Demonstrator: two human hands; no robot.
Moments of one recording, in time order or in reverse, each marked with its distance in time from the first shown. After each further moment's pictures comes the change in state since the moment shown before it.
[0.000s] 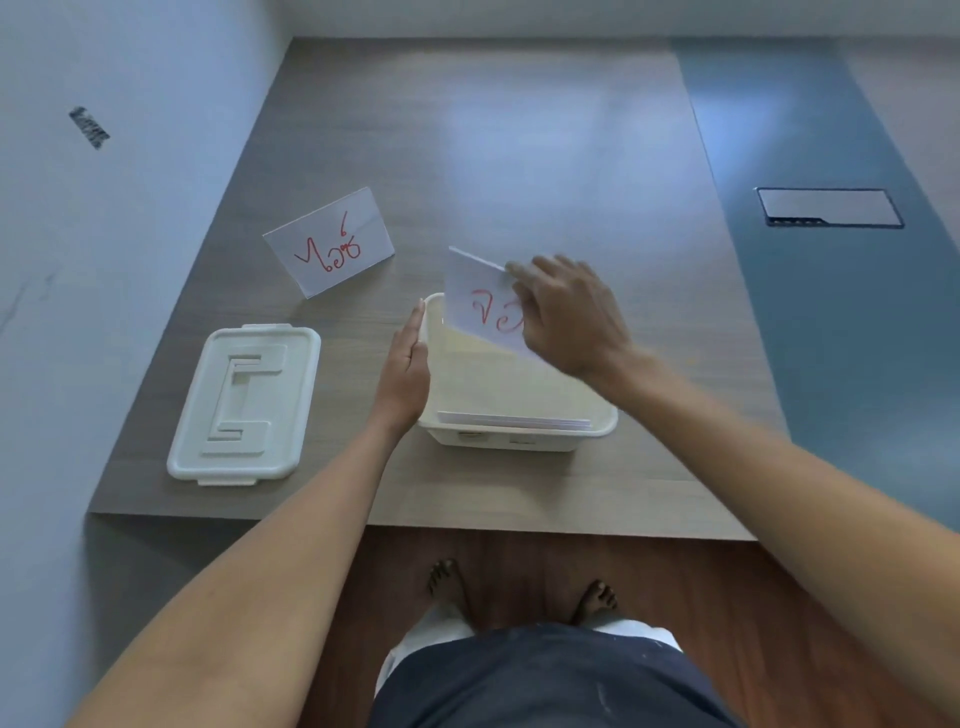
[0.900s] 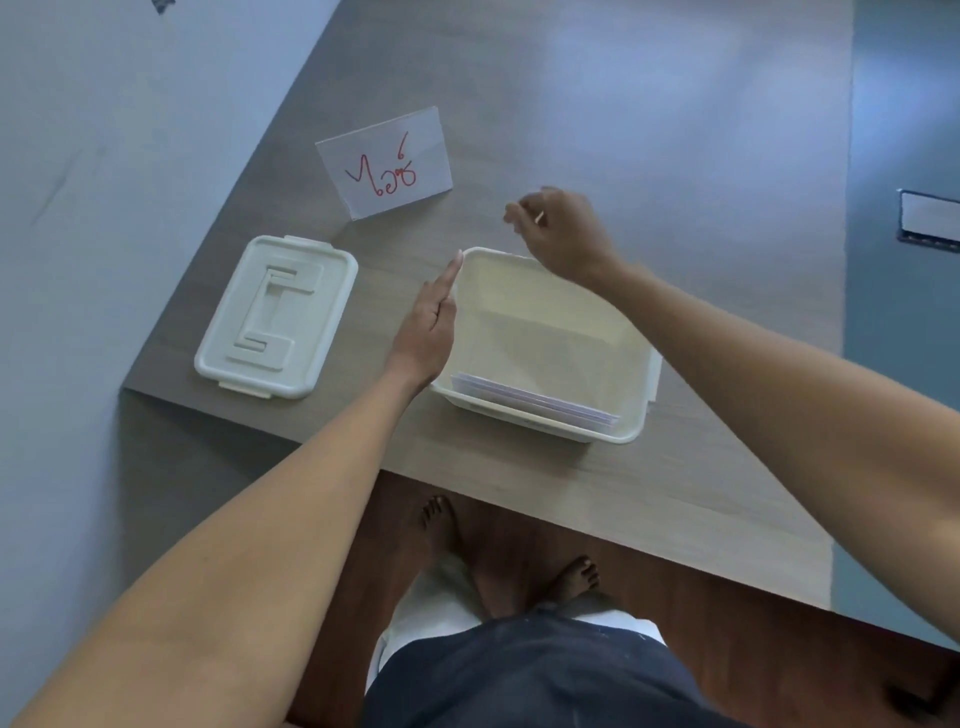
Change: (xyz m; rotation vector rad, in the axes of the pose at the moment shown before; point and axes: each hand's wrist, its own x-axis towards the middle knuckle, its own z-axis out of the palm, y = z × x) left_hand 0.004 -0.003 0.002 0.137 0.070 -0.027; right_hand 0.092 0.028 0.085 0.411 -0.323 0.114
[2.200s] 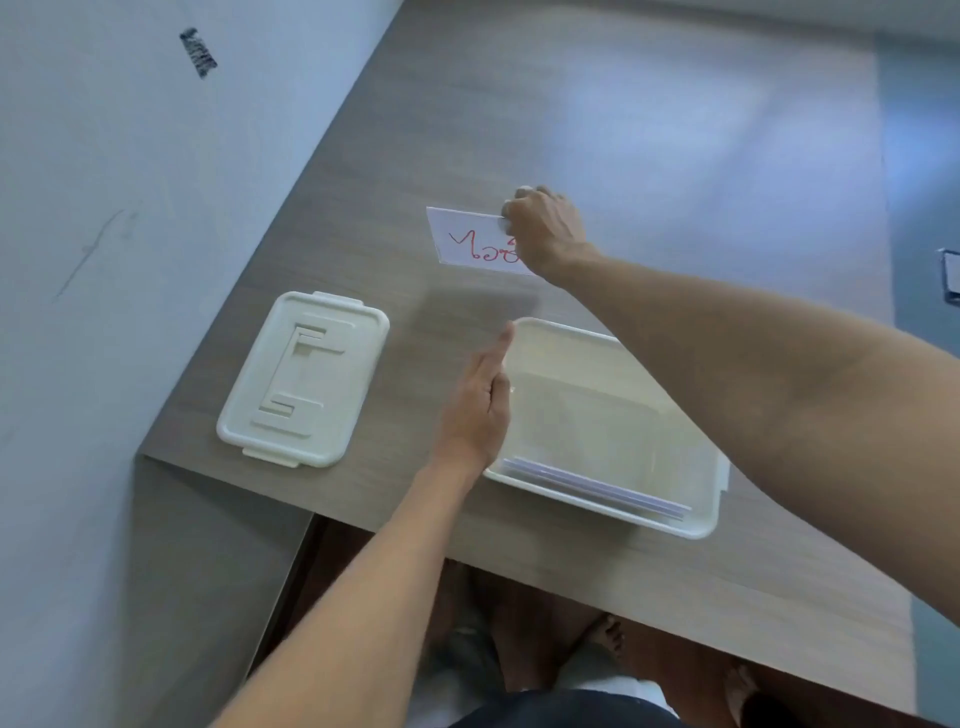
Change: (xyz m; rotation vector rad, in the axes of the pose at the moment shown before) left_hand 0.002 -0.006 0.005 -0.020 0.018 0.008; right_hand 0.127 -0.017 0.051 -0.555 -0.070 -0.073
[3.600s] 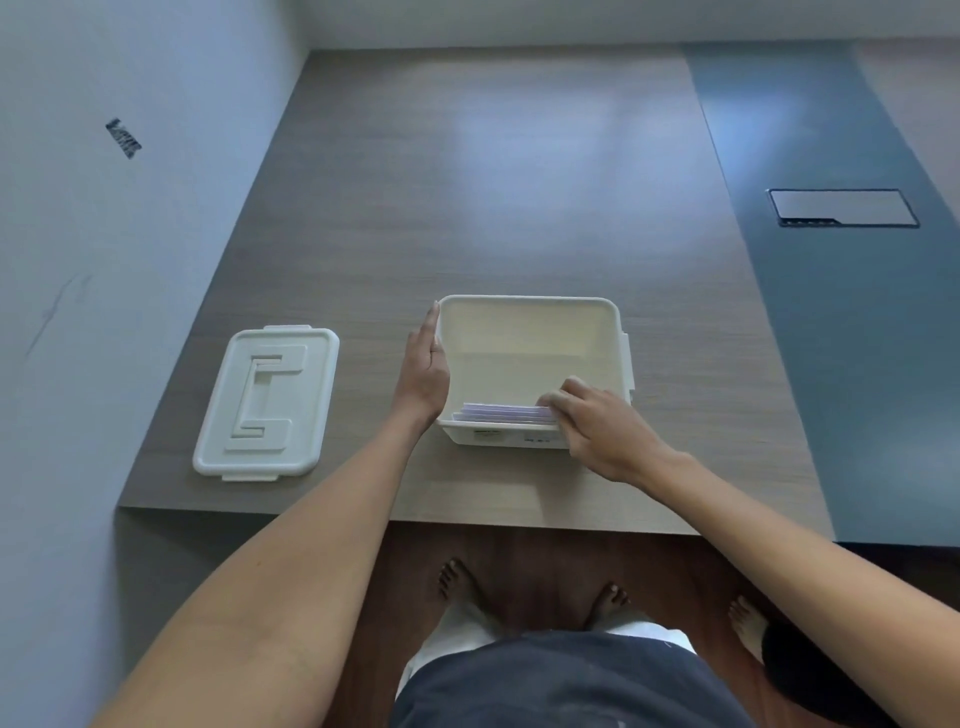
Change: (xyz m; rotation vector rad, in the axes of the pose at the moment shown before) left_hand -0.001 0.001 -0.002 -0.019 -0.039 0.009; right_hand -0.341 -0.005 -0.008 0.312 -0.119 0.114
